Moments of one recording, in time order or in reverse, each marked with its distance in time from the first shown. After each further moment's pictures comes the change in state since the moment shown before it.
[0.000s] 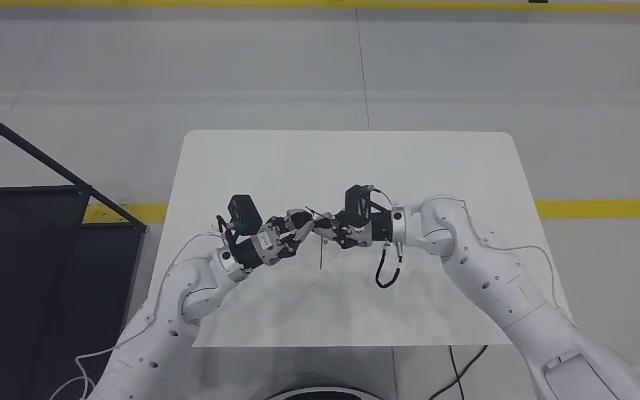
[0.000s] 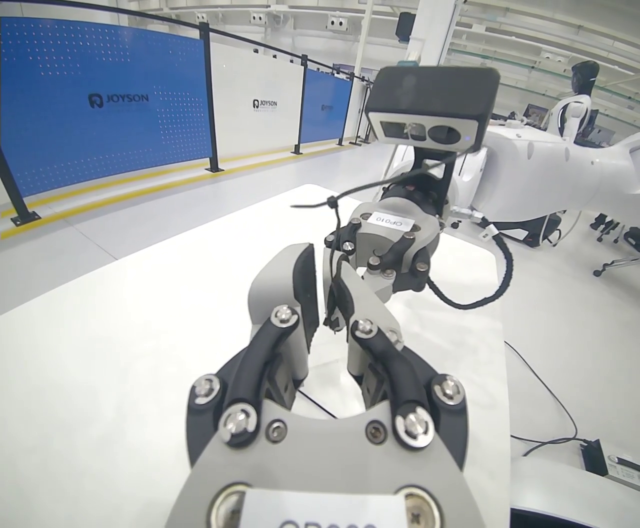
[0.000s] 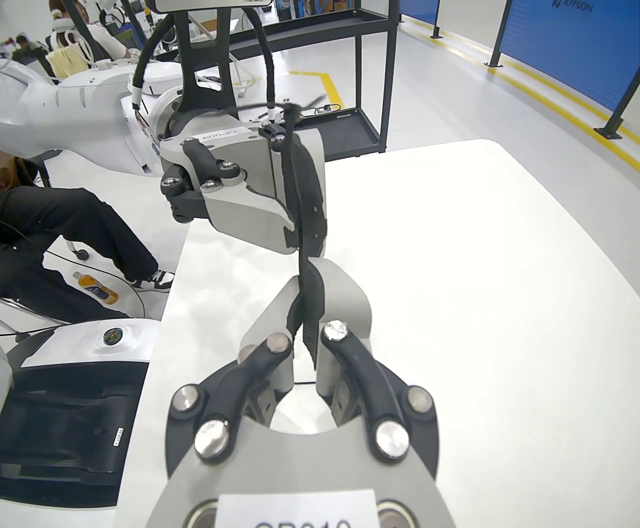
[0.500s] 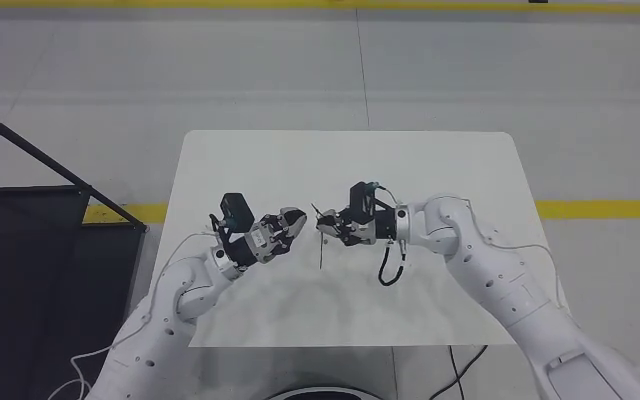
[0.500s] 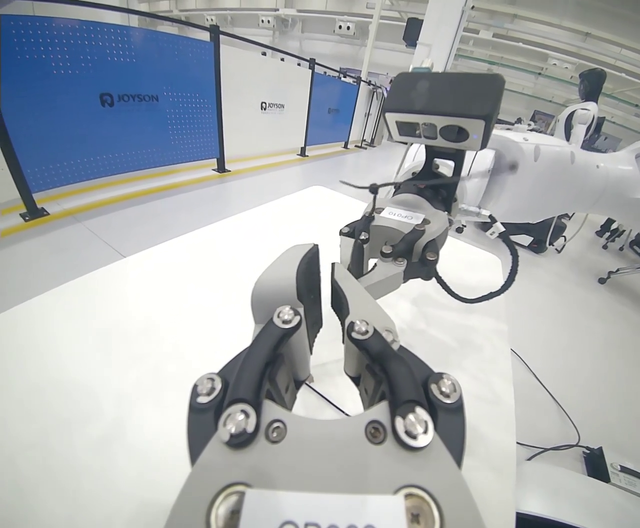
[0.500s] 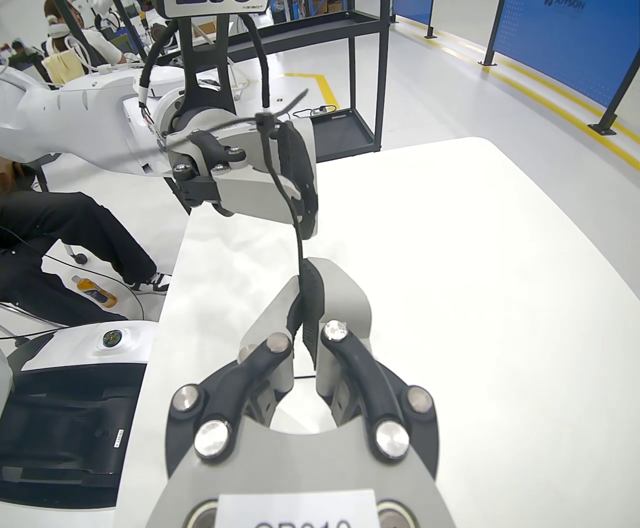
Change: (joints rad) left arm 0.010 0.002 -0.033 0.015 -0.017 -0.015 0.010; right arm 0.006 0.013 0.003 0.007 0.014 0.000 -0.001
